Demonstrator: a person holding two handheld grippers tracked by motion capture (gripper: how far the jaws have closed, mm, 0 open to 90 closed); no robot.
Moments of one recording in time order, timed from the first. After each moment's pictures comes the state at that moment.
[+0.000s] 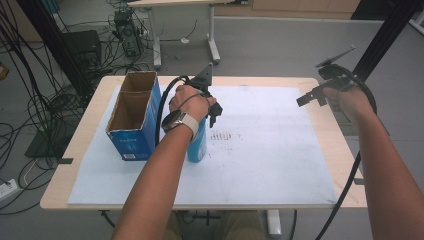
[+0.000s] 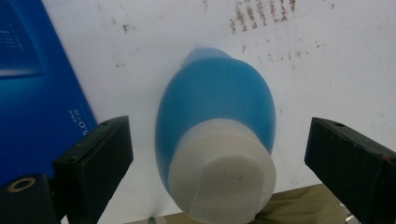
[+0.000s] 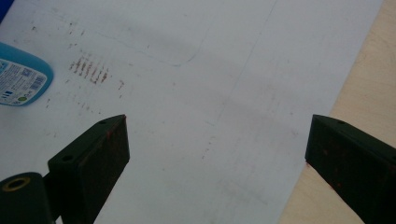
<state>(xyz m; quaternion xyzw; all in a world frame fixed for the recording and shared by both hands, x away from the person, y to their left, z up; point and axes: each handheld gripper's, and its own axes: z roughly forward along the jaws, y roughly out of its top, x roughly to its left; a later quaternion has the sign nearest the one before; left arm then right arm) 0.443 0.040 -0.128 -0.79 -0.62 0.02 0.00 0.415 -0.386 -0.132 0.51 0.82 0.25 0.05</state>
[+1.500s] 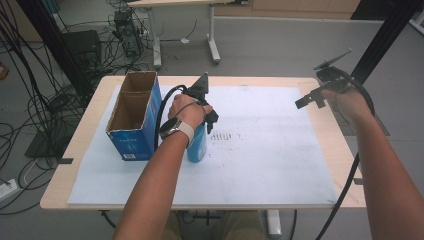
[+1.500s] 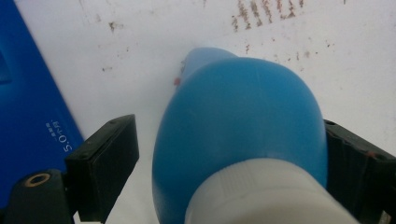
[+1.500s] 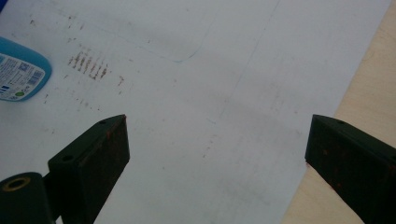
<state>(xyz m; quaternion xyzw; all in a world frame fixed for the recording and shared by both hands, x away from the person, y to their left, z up) 0.442 0.055 -0.154 -0.79 -0.61 0.03 -0.02 0.417 -0.383 -0.138 0.51 0.82 0.25 0.05</state>
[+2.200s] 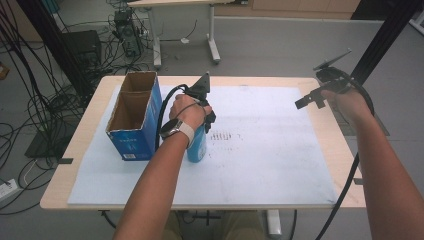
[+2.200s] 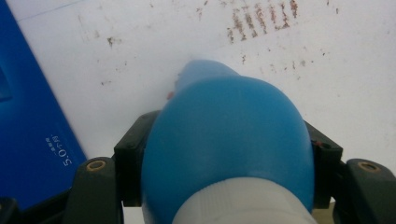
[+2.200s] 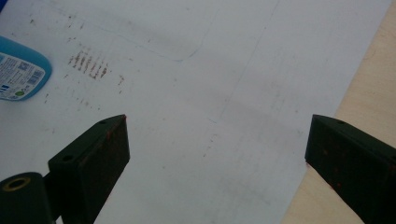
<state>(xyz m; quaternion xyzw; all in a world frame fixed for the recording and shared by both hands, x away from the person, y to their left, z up) 0.437 0.053 -0.156 -0.80 -0.61 0.01 -0.03 0.417 -0.384 -0.138 0.51 0.82 0.25 0.05</state>
